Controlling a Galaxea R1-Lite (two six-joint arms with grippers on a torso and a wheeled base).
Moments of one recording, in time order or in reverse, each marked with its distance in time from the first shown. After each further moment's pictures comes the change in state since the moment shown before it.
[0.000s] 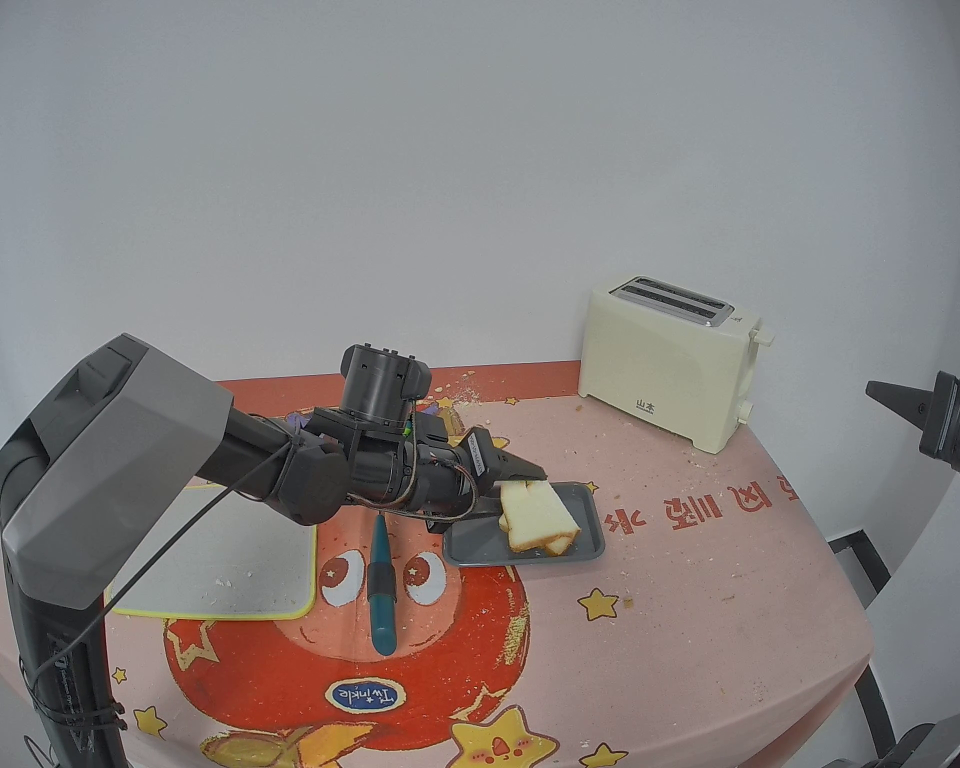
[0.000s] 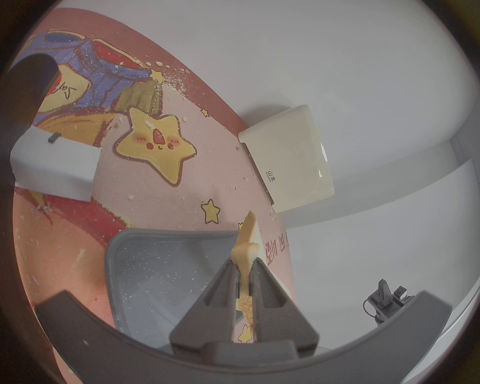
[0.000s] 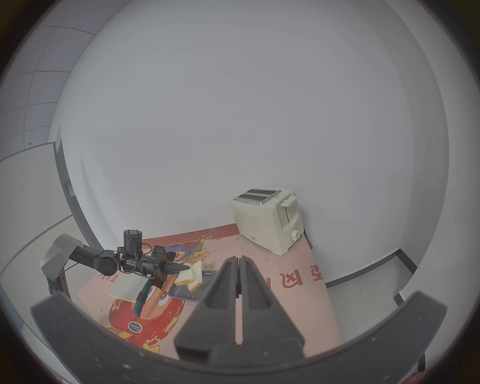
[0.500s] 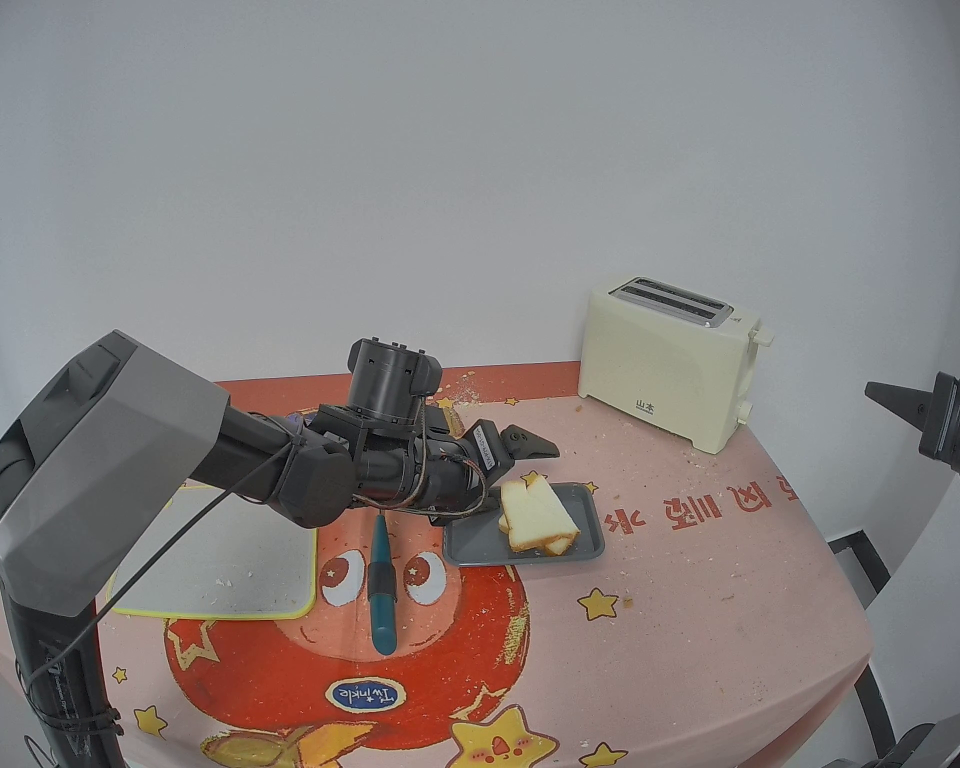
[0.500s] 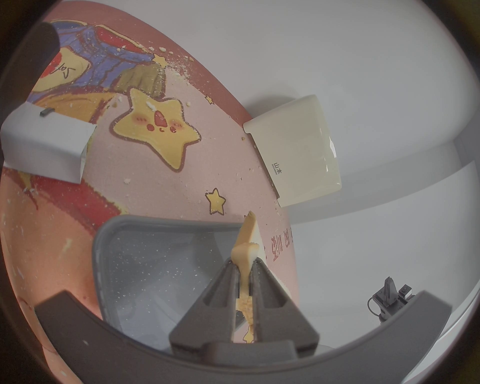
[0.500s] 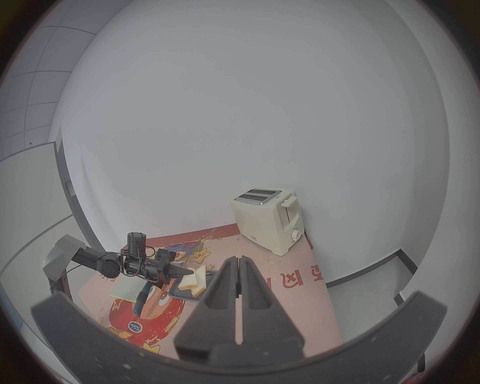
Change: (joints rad) left arm -0.028 -0.022 0.008 0.002 0.157 0.001; right arm 0.002 0.000 0.000 0.001 0.001 0.000
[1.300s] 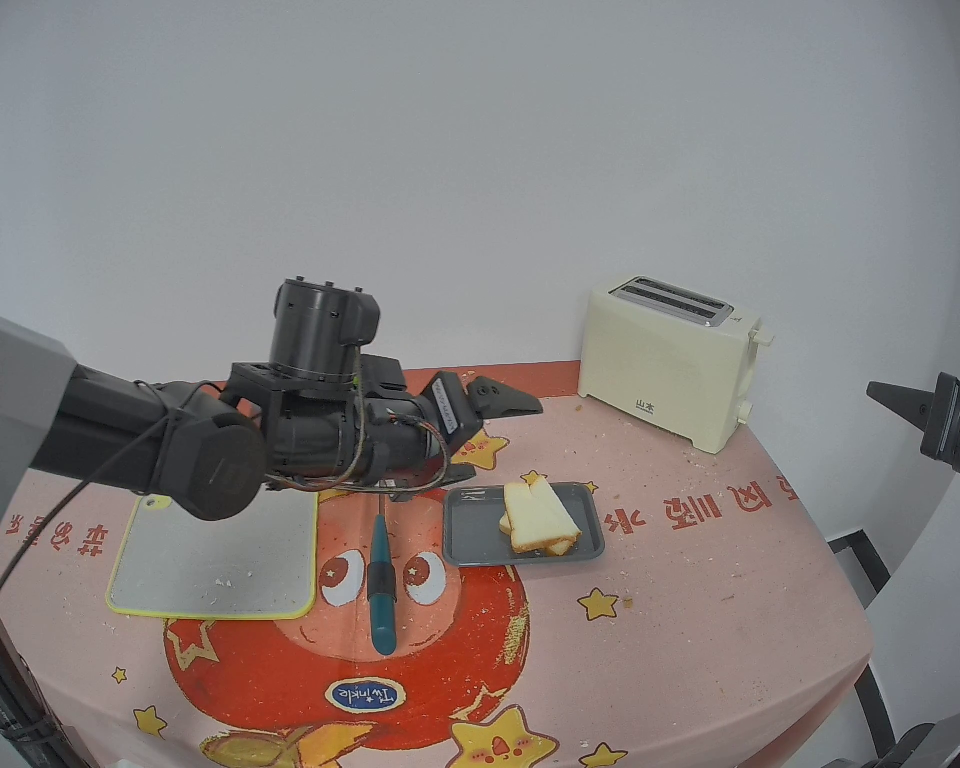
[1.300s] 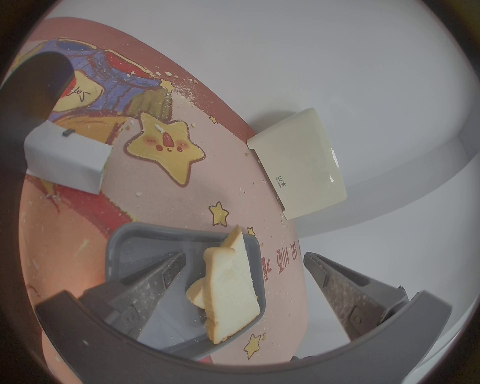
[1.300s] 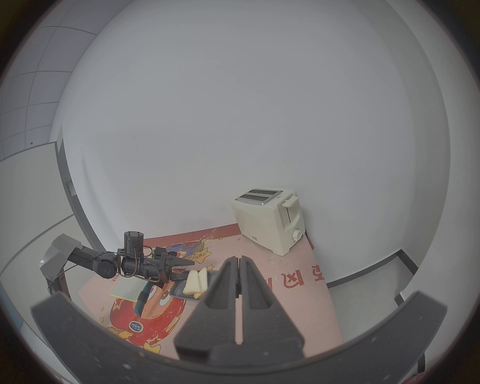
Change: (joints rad) left arm -0.011 -0.274 0.148 0.003 0.025 -0.009; right arm -0.005 -0.005 0.002 0.000 0.001 -0.001
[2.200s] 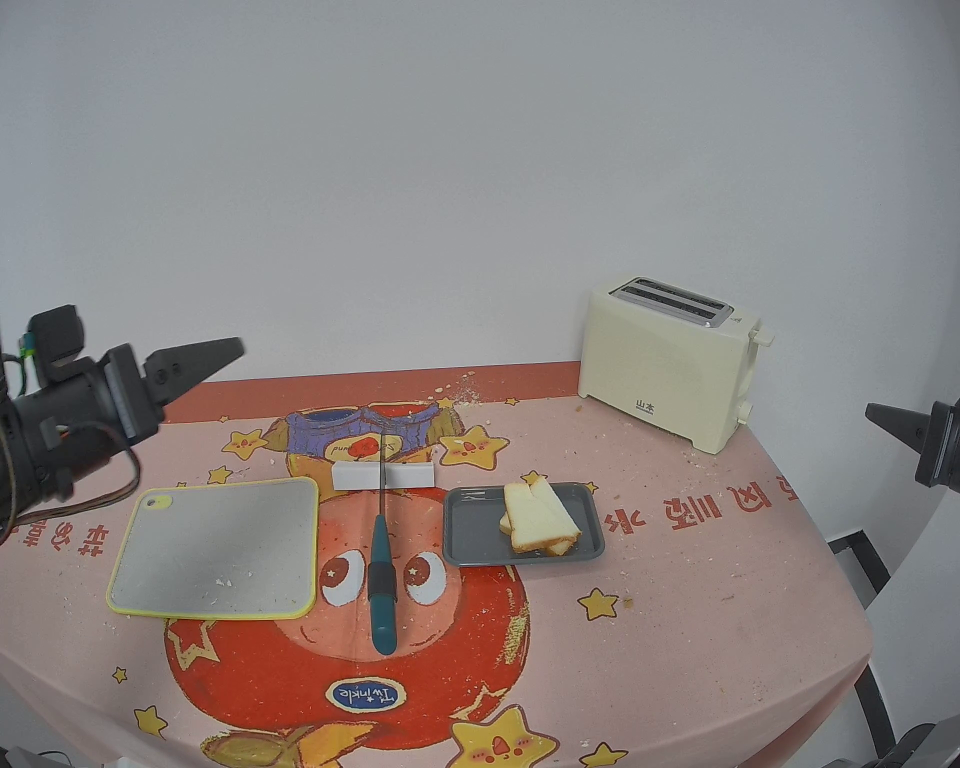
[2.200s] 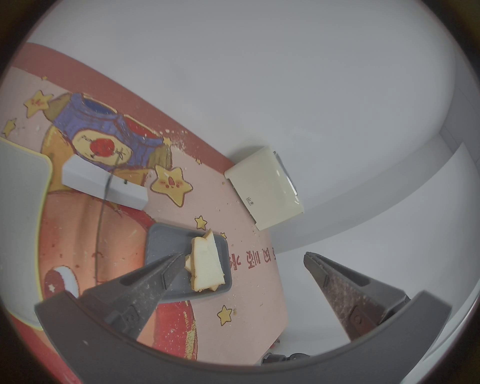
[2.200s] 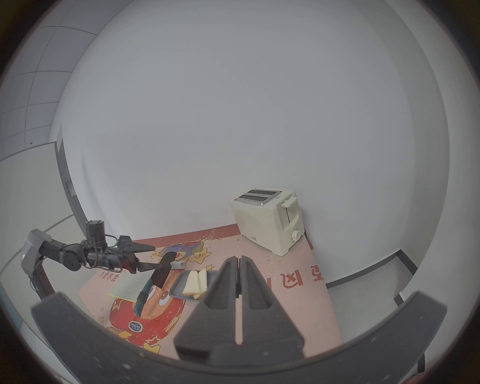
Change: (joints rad) left arm 0.278 -0.710 0.438 -0.007 0.271 0.493; right arm -0.004 -0.013 0.047 -0.002 -0.004 -0.087
